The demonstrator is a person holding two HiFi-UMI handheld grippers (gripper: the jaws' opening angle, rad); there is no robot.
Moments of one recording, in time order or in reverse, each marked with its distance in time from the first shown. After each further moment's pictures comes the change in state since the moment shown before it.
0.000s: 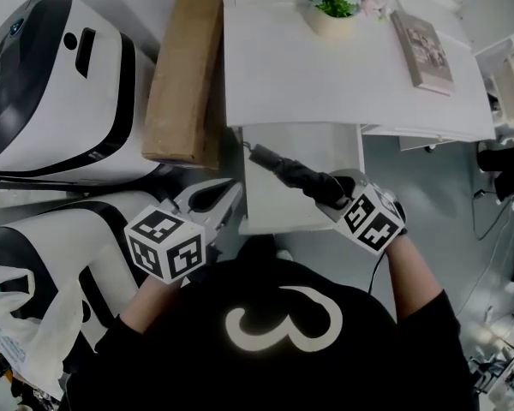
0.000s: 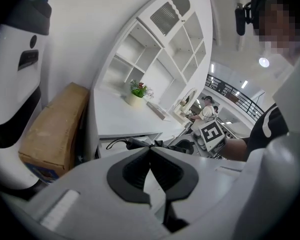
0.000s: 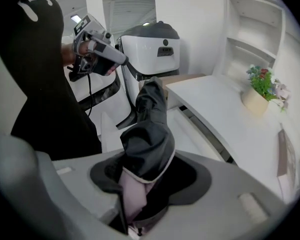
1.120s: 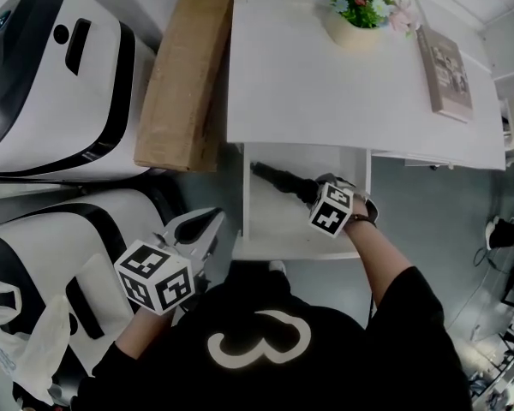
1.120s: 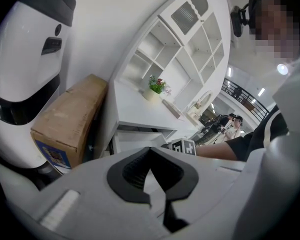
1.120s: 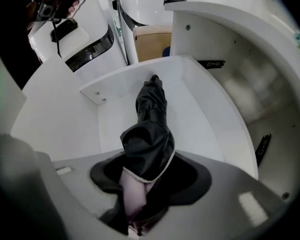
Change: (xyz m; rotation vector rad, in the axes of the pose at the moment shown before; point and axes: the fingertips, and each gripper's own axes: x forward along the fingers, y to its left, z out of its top) left arm 0.004 0.045 -0.032 -0.130 0.012 0.130; right arm 0.158 -0.052 -0.069 -0.129 0.306 0.059
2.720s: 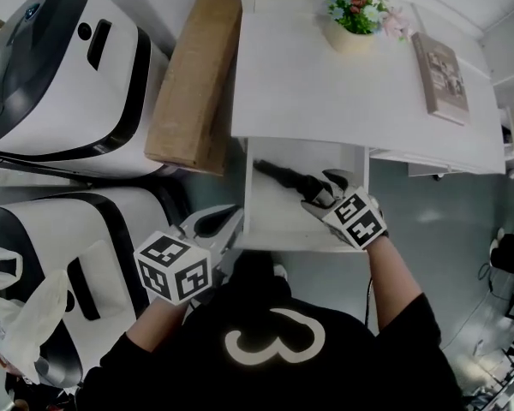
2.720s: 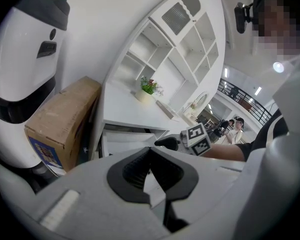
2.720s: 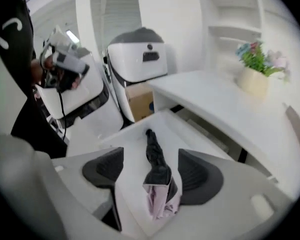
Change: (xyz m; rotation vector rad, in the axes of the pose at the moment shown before) left arm 0.003 -0.046 -0.009 0.021 -0.034 -0.020; right arm -0.109 0.002 0.036 0.246 -0.469 -0.053
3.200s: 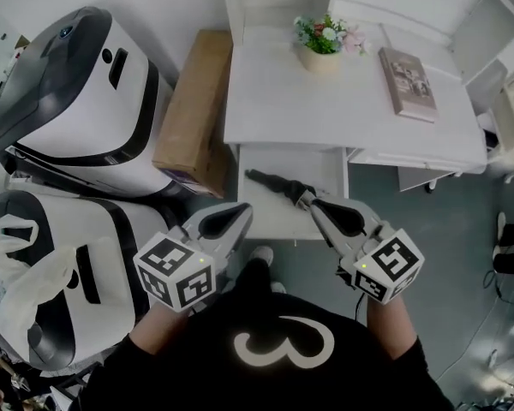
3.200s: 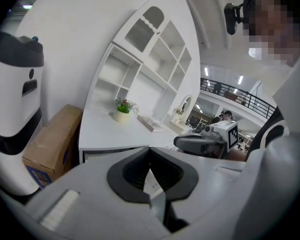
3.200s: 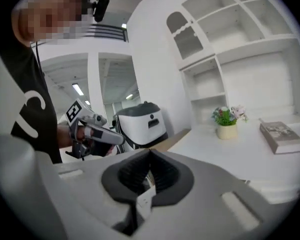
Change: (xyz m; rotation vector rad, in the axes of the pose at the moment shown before) left arm -0.047 -0.123 0.036 0.204 -0.159 -0.069; right arm -0.222 0.086 0.087 0.156 -0.648 -0.034
